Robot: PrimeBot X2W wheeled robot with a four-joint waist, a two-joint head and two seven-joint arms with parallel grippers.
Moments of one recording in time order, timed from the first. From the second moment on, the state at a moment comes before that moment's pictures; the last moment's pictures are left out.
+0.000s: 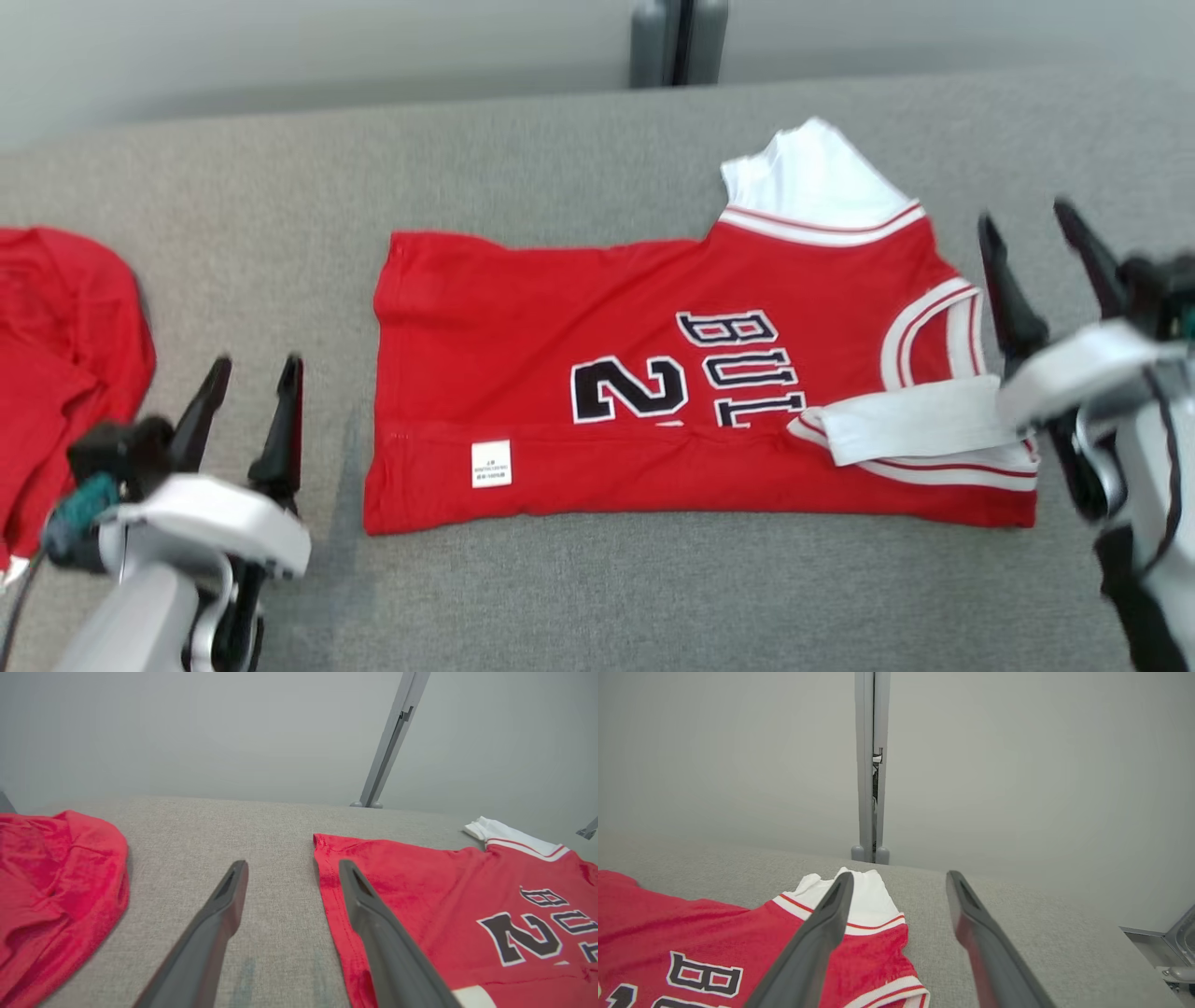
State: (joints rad) left arm -0.32 0.40 -0.39 0.40 -0.71 0.02 -0.26; right arm -0.60 -0.25 0.15 0.65 0.22 0.13 -0.26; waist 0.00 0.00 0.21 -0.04
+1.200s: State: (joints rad) left arm 0.08 0.12 0.06 0.14 -0.29 -0.13 -0.26; right arm -0.04 -0.09 -0.02 0.21 0.10 0.13 -0.26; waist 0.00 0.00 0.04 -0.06
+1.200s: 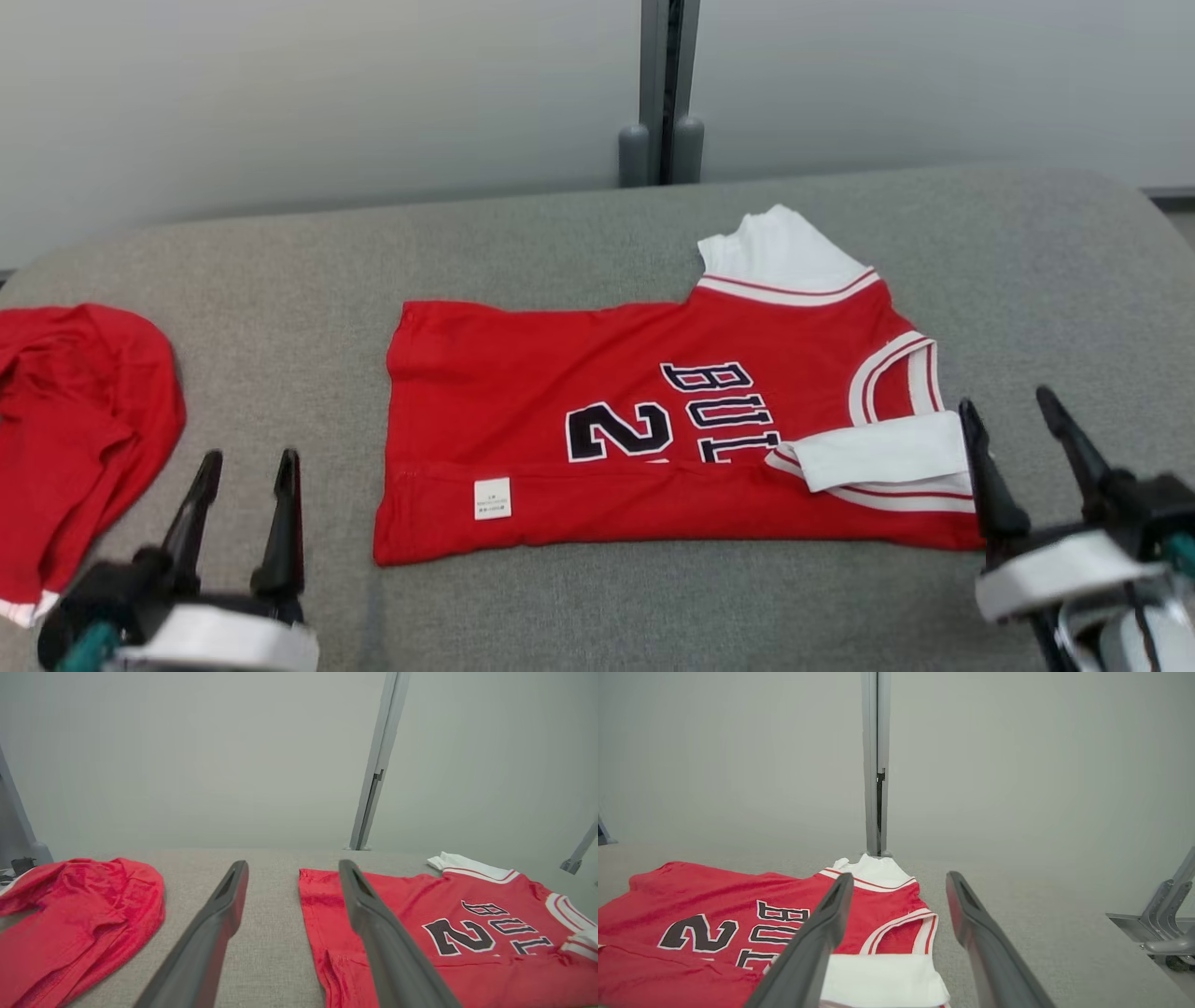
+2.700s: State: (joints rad) left arm -0.90 0.26 -0.46 0.42 -0.59 -0.13 0.29; right arm -1.24 -0.27 0.19 0.90 0.22 0.13 0.27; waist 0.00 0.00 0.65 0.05
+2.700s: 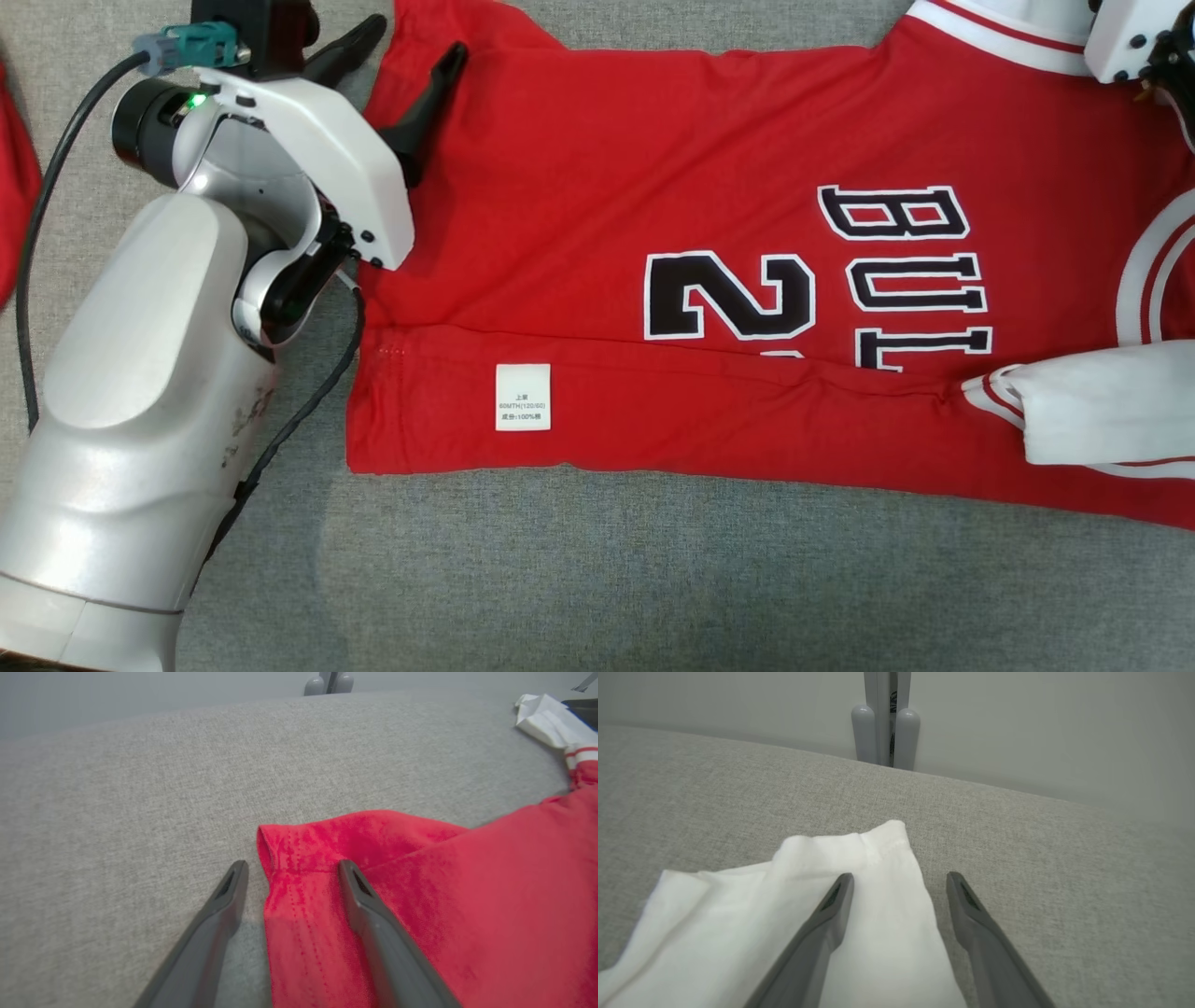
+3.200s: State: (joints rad) left arm -0.95 0.27 -0.54 0.43 -0.62 -0.13 0.37; right arm -1.28 -0.24 0.20 0.95 0.25 0.13 0.35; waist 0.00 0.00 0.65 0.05
